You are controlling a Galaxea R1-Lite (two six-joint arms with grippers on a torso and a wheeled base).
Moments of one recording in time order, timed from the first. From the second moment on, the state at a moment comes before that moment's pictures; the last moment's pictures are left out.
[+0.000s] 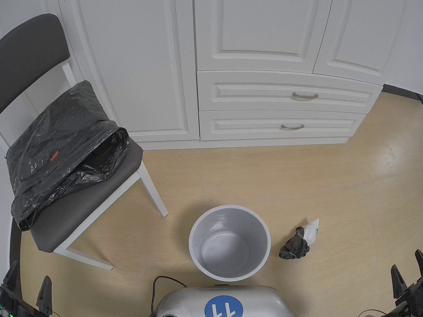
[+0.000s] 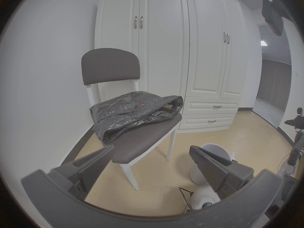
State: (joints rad) left arm 0.00 0.02 -0.02 0.01 0.02 -0.03; right arm 0.00 0.02 -0.02 0.00 0.00 0.02
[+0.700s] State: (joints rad) left arm 0.00 0.02 -0.02 0.01 0.02 -0.01; right arm 0.00 0.02 -0.02 0.00 0.00 0.03
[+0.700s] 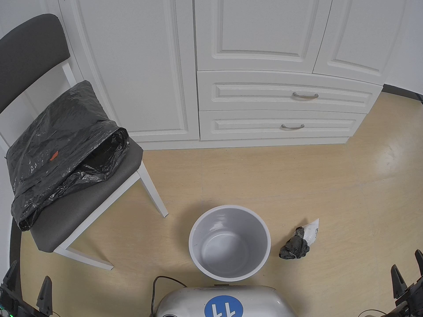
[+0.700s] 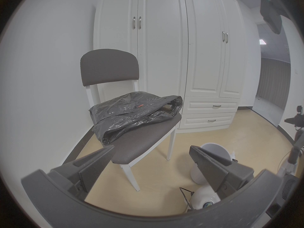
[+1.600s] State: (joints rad) left arm 0.00 0.02 -0.02 0.01 0.03 -0.05; right arm 0.00 0.02 -0.02 0.00 0.00 0.04
